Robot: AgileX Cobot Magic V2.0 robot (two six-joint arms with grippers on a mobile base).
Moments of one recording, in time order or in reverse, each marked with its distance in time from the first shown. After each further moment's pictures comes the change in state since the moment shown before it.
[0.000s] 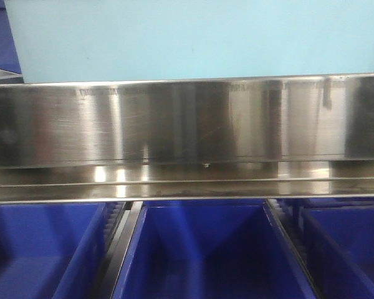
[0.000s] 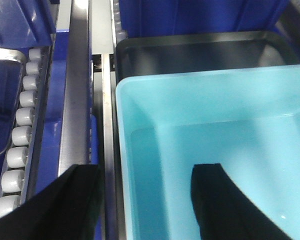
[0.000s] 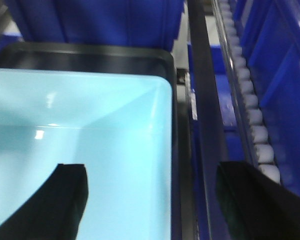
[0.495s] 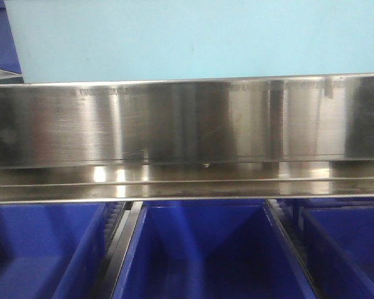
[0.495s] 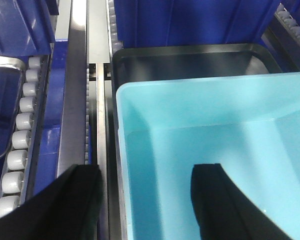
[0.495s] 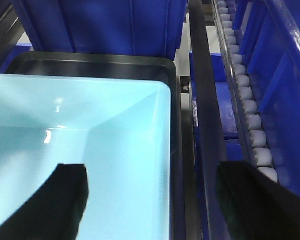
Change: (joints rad) left arm 0.000 -0.056 0.000 -0.020 0.004 0.000; right arm 0.033 -0.068 0.000 -0.010 0.007 0.000
